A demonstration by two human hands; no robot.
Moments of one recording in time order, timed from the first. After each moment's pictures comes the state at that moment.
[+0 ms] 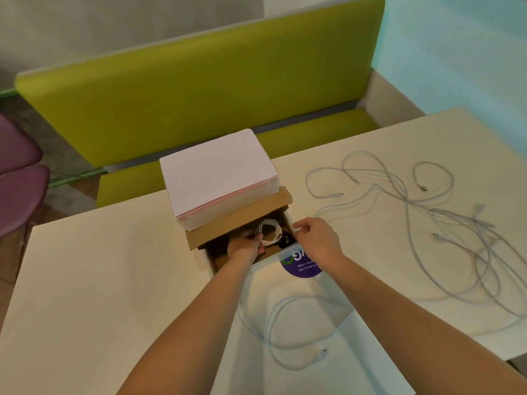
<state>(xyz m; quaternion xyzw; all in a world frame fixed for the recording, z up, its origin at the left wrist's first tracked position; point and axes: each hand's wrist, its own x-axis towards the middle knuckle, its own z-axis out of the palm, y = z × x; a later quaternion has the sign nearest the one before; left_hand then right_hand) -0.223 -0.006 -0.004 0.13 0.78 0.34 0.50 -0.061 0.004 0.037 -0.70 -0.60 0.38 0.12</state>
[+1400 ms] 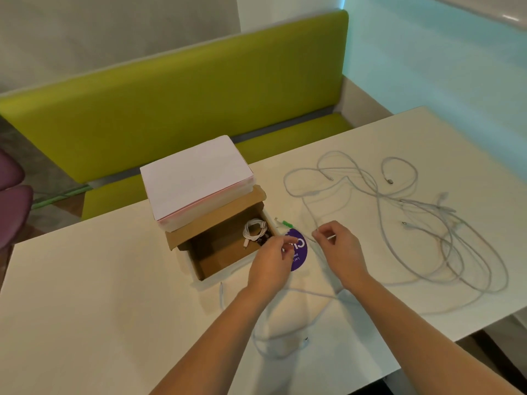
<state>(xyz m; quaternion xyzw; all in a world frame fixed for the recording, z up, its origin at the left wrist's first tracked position) -0.139 -0.064 0.026 0.57 0.69 0.22 0.39 0.021 -0.039 0.028 -0.69 -0.54 0.37 0.32</state>
